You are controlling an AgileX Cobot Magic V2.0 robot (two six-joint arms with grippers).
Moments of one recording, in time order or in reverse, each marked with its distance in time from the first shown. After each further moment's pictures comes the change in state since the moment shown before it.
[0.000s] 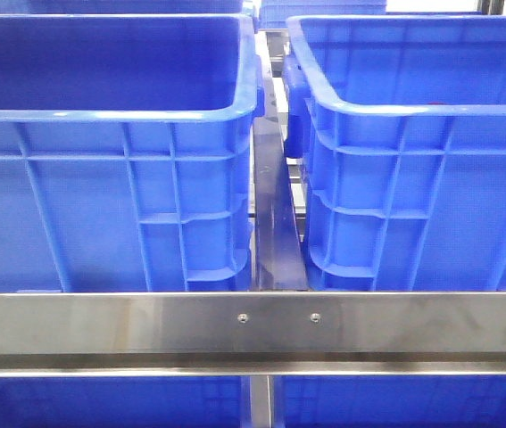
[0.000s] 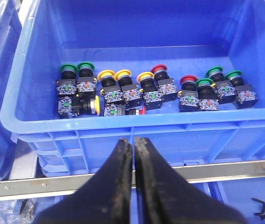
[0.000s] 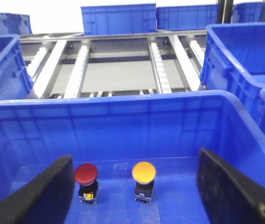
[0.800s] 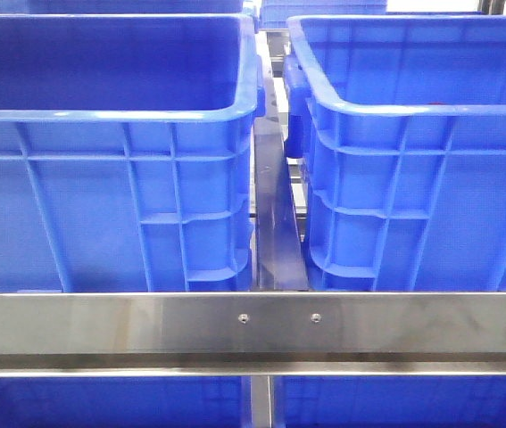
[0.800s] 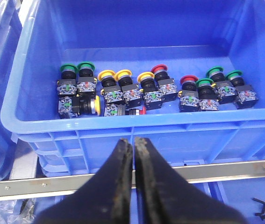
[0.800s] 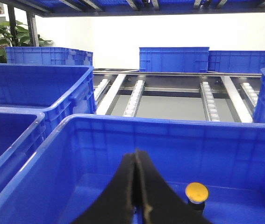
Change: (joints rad) left arm 0.000 0.000 0.000 0.000 0.000 0.000; right arm 0.000 -0.215 0.128 -0.012 0.205 0.000
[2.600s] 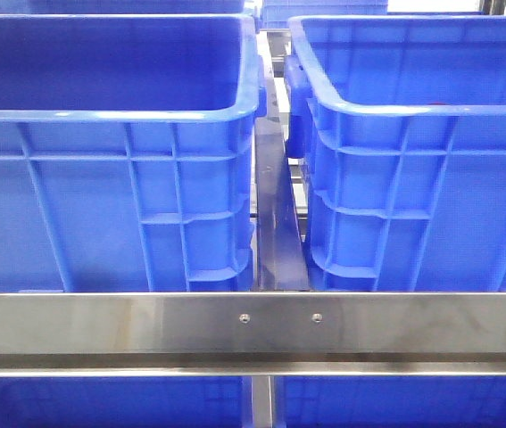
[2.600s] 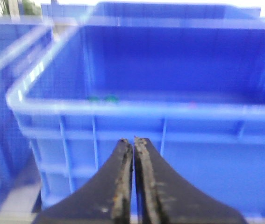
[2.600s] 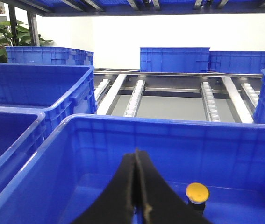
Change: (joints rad) left arm 0.361 -0.312 0.673 -0.337 -0.812 0.343; right arm 0.000 0.000 0.000 -0.002 0.000 0.000
